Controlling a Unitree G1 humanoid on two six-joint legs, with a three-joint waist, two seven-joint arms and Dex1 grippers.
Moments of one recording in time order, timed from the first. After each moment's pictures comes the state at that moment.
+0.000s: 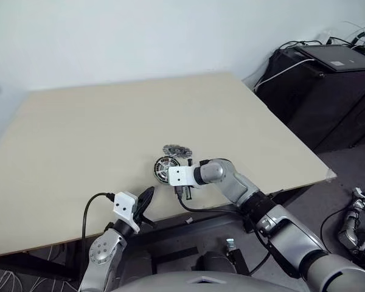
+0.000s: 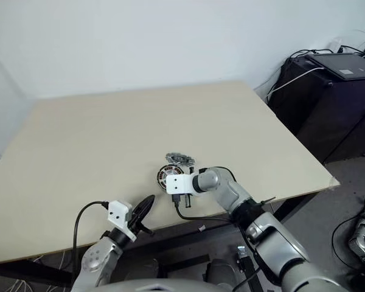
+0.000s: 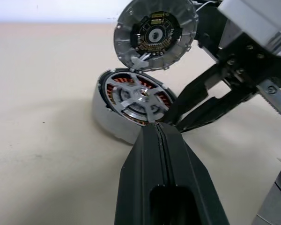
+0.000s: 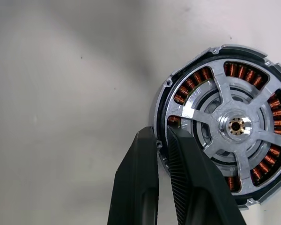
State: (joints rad) left arm 0.32 0.14 -0.14 0.05 -0.17 -0.28 -0.48; right arm -0.52 -0.30 0.58 0.34 -0.32 0.11 0.92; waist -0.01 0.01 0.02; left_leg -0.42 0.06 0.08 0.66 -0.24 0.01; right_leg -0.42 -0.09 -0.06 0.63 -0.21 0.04
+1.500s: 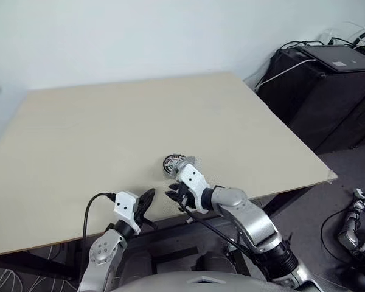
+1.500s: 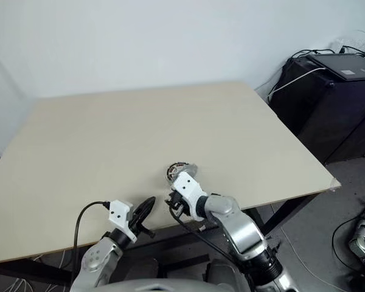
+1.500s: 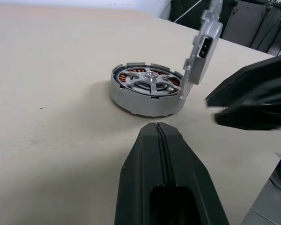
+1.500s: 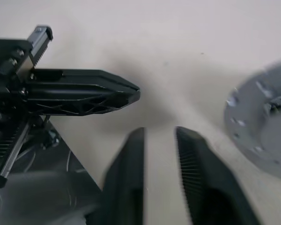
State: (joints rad) left arm 0.34 0.15 -0.14 -0.01 -0.18 -0.18 -0.46; right arm -0.11 -0.24 0.42 -0.33 0.06 0.74 0.62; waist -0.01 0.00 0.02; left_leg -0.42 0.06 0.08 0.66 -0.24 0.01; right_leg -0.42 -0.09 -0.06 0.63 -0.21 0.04
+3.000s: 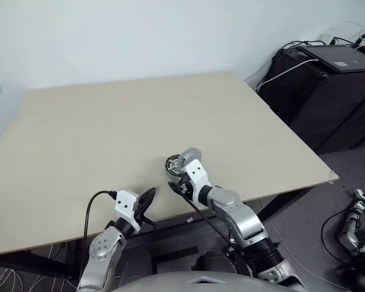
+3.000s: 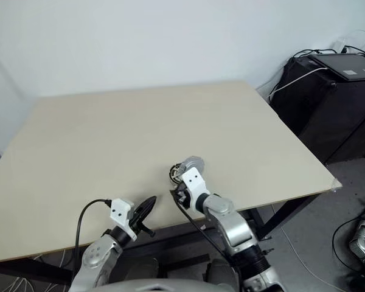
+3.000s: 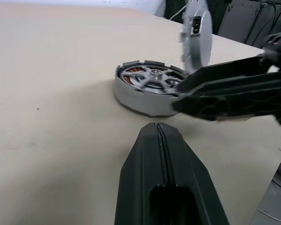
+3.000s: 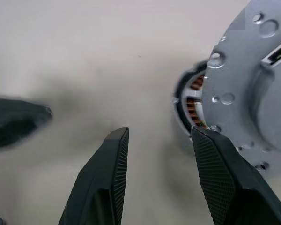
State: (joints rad) left arm 0.31 0.15 -0.13 0.04 -0.18 -0.20 -0.50; right arm -0.12 -0.18 0.34 -0.06 0.08 0.54 0.45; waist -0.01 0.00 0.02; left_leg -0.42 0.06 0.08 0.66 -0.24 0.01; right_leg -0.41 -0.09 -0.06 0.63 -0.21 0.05
